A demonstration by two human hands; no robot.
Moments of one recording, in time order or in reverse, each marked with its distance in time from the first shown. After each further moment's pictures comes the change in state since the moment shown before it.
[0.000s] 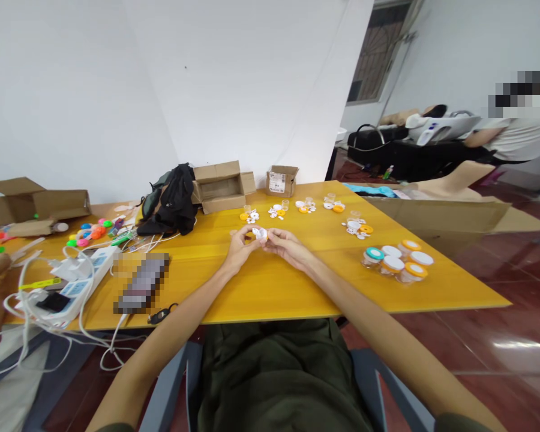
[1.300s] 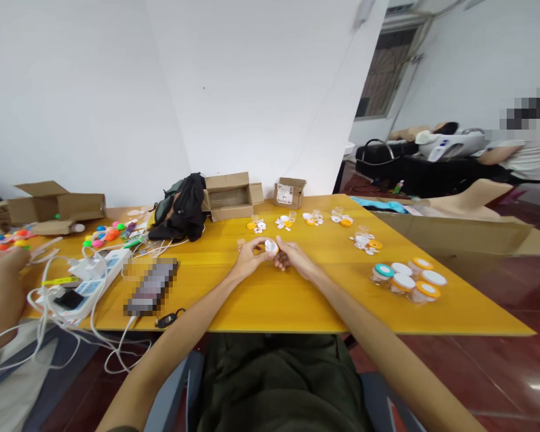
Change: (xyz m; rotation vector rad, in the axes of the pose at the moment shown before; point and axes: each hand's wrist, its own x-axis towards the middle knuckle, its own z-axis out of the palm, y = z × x) left_hand 0.003 -0.004 -0.002 0.071 -0.119 0.031; right_hand 0.005 -0.004 0.003 -0.303 0.110 0.137
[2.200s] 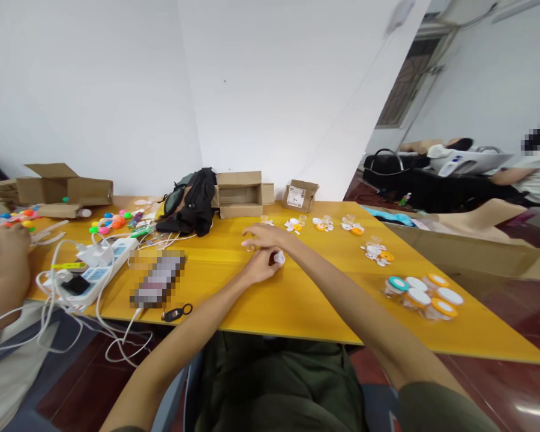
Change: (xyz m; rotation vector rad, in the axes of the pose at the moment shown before) left_hand -0.004 -0.024 0.009 0.356 -0.088 0.058; right_hand 0.086 -0.052 0.048 -1.166 -0.278 -0.380
